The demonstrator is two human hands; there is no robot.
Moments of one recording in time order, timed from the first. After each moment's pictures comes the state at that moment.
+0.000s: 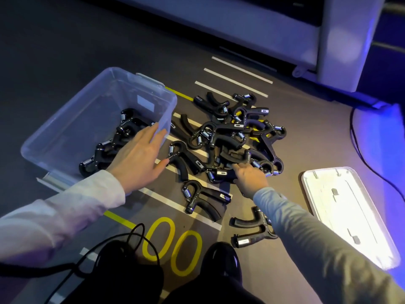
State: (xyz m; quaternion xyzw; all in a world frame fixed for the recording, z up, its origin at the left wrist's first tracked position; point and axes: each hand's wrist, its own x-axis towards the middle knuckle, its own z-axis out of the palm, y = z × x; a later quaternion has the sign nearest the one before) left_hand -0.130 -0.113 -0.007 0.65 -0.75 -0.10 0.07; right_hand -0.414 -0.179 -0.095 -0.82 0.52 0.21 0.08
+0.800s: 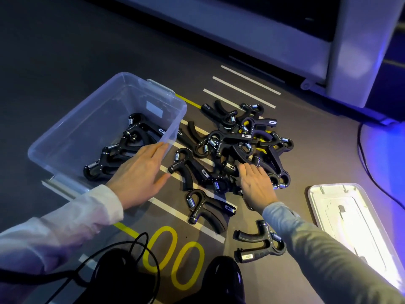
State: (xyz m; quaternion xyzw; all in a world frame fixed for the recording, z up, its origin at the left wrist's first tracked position) left_hand -0.122 -0.101 -0.010 0.65 -0.73 -0.16 0.11; right_hand -0.403 -0.179 -0.085 -0.89 0.44 0.02 -0.10
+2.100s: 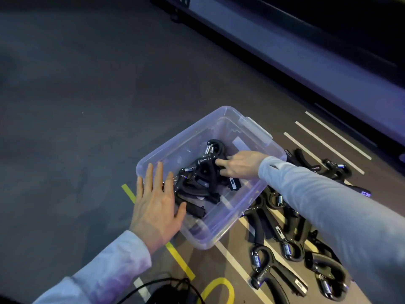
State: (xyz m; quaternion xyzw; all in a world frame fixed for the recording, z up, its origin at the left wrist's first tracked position) left_hand -0.001 -0.055 -0.064 0.85 -0.51 -0.06 0.05; right_hand -0.107 -0.285 -0.036 -0.92 -0.07 0.33 -0.19
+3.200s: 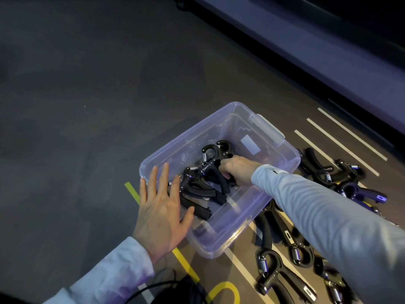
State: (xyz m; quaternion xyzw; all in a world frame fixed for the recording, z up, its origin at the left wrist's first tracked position) left_hand 0.000 -0.056 -0.072 0.85 -0.52 -0.03 0.06; right_hand -0.094 -0.293 -0.097 -0.95 0.11 0.29 0.05
